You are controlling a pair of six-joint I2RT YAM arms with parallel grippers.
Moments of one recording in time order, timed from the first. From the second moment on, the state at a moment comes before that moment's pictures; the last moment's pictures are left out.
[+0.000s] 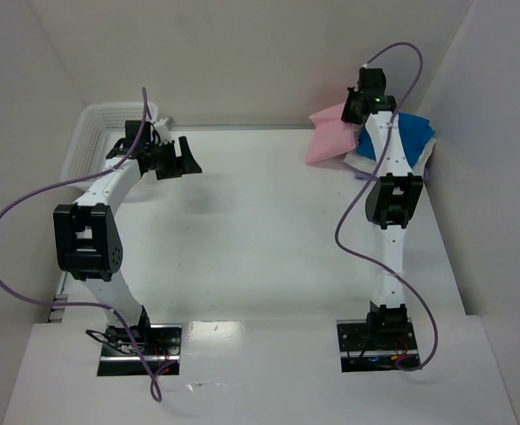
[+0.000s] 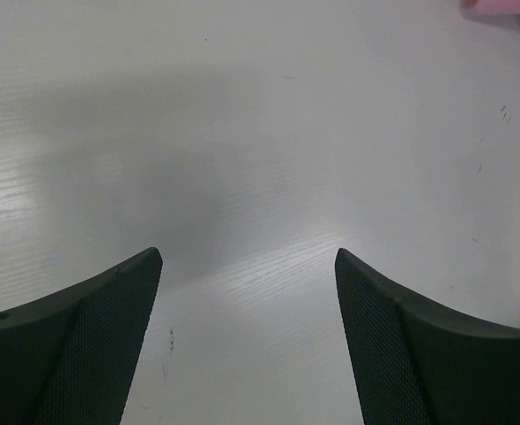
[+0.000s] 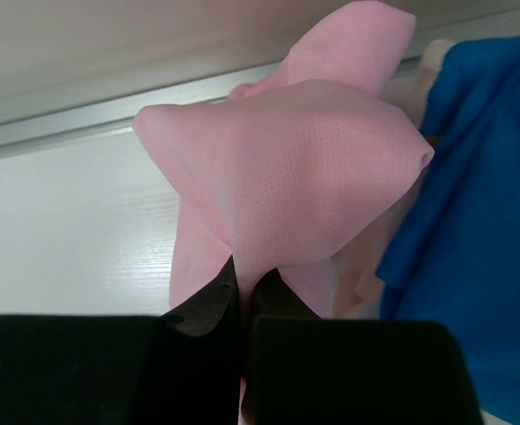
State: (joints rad) left arm 0.02 1.79 1.43 -0.45 0.49 -0.22; right arm 0.02 2.49 2.61 -0.78 0.00 0.25
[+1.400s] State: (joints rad) left arm 0.02 1.81 1.43 -0.44 0.53 -0.24; right arm -0.31 2.12 2.08 -0.64 0.10 0.19
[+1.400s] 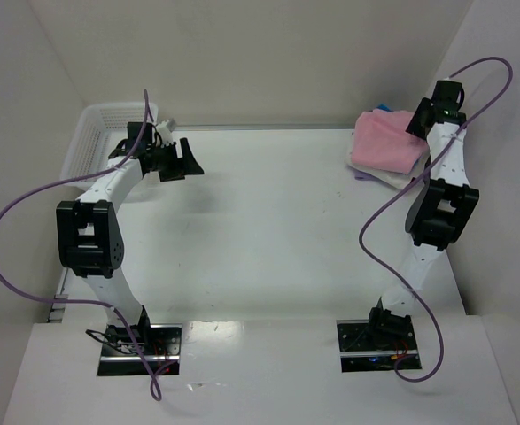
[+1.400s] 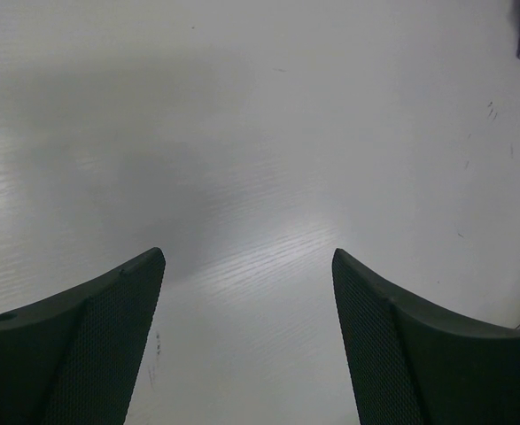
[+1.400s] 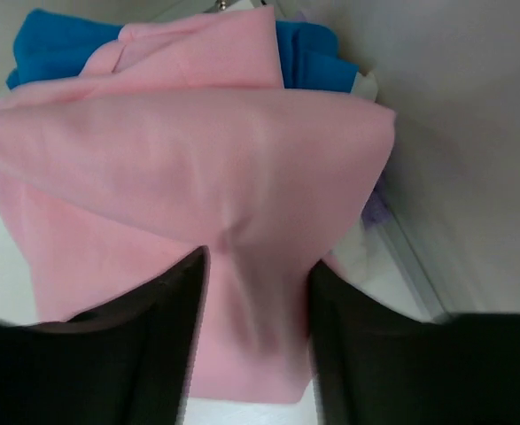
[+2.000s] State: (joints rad) left arm 0.00 1.81 1.43 -0.44 0.53 -0.24; right arm -0.27 1.88 1.93 -0.58 -0.04 0.22
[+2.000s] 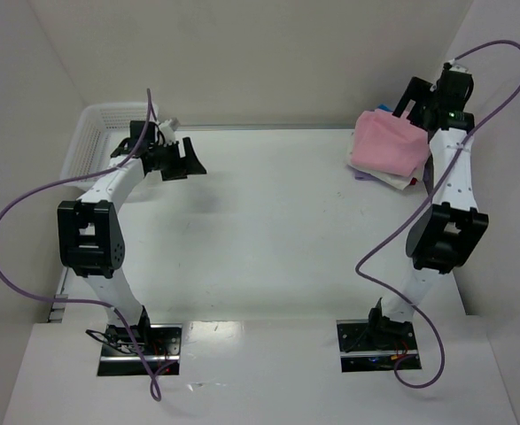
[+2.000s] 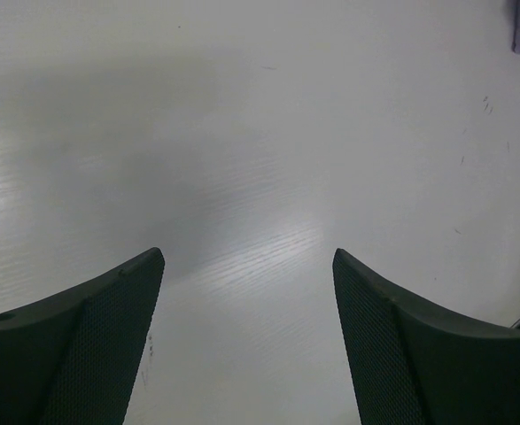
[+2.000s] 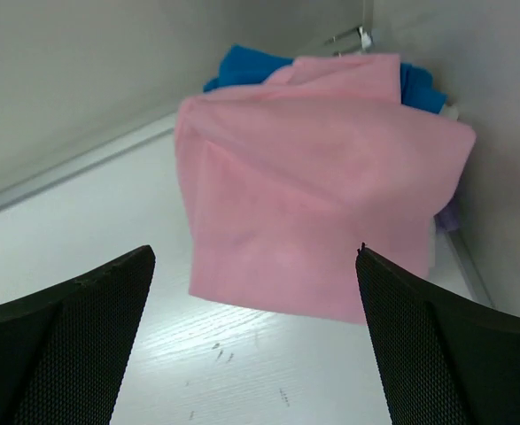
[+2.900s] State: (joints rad) left arm -0.10 1.53 1.48 -0.58 0.45 -0.16; right arm -0.29 1.48 1.51 -0.50 -0.01 0.32
